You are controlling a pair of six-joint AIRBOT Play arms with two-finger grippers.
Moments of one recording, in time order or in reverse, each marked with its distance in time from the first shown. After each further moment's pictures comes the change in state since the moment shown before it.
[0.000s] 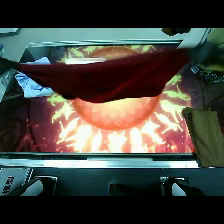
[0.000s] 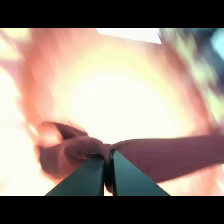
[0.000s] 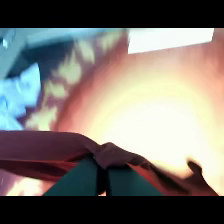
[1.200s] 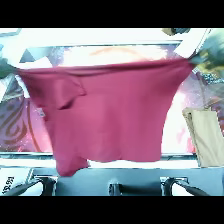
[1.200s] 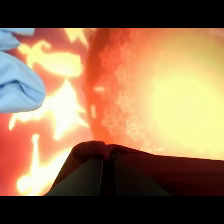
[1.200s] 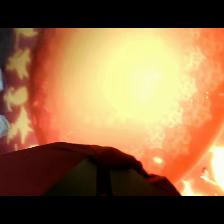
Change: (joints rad) left arm -0.190 -0.163 -0.060 0.424 0.092 -0.208; right arm 0.014 -0.261 0.142 -0.284 -0.274 0.520
